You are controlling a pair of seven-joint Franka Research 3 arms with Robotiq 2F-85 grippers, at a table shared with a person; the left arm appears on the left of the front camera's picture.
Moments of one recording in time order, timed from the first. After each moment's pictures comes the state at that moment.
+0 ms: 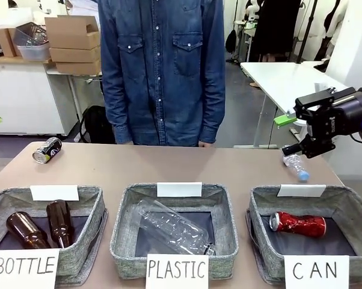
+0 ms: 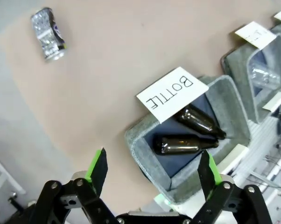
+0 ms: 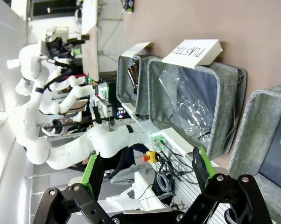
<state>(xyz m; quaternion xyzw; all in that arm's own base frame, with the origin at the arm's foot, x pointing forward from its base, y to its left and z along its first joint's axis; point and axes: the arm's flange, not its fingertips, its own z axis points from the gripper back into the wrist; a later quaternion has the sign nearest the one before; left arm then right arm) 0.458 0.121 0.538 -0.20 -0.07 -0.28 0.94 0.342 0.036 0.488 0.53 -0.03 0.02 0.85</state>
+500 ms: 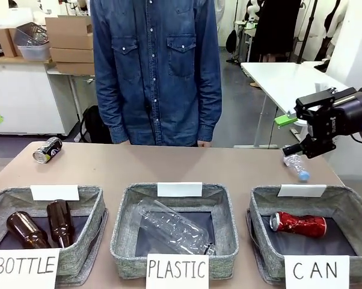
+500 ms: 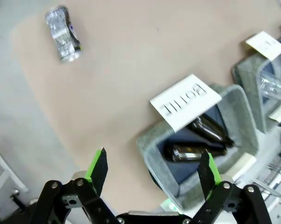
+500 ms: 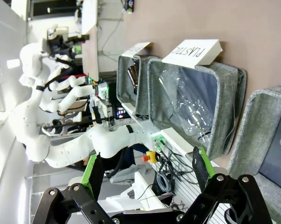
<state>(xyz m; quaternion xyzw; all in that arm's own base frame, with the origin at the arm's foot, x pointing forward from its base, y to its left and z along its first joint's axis) 0.480 0.124 0.525 -0.18 -0.08 -0.26 0.94 0.342 0.036 0.488 0.53 -0.03 0.02 0.85</state>
